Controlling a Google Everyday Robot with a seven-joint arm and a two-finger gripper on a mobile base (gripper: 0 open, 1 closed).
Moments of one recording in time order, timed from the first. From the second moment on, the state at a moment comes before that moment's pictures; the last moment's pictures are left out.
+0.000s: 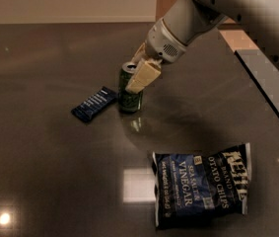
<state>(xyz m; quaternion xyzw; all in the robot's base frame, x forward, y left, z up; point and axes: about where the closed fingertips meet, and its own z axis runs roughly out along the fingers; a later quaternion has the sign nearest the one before) 0.573 0.008 0.904 -0.68 0.66 0.22 0.25</state>
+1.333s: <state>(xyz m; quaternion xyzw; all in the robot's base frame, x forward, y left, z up) 0.571 0.028 0.898 -0.70 0.64 0.21 0.24</state>
